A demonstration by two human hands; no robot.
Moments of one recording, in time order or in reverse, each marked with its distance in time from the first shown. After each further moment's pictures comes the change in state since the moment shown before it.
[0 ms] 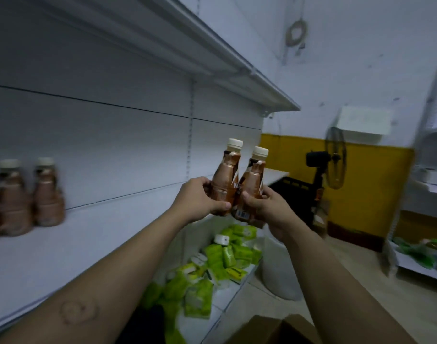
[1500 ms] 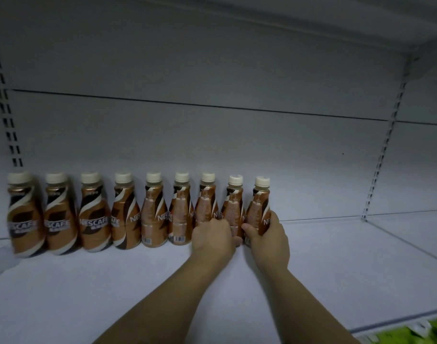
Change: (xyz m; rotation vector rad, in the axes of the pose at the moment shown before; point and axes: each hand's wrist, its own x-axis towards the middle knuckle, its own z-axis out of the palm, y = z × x) left_hand 0.007 -0.181 -0.177 1.028 0.398 -0.650; right_hand 0.121 0.118 0.341 -0.342 -0.214 -0.156
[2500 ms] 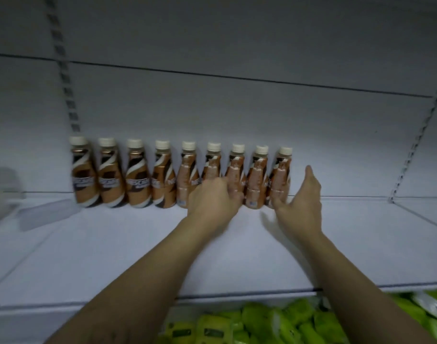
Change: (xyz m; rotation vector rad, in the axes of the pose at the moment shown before) left_hand -0.047 -0.048 -0.056 -0.230 0.221 0.001; right_hand -0.024 -0.027 -0.030 -0.145 0.034 -0.245
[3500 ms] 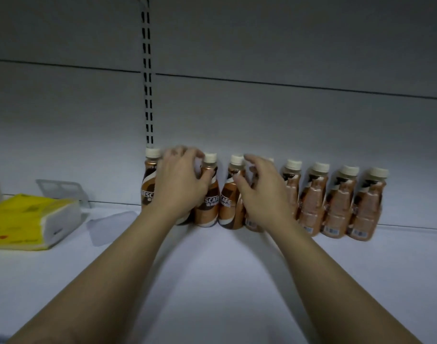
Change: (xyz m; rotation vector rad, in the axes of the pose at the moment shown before) left_hand 0.044 -0.169 -0.121 0.141 0.379 0.042; right_hand -0.017 -0.177 0.140 0.216 -0.197 -0.387
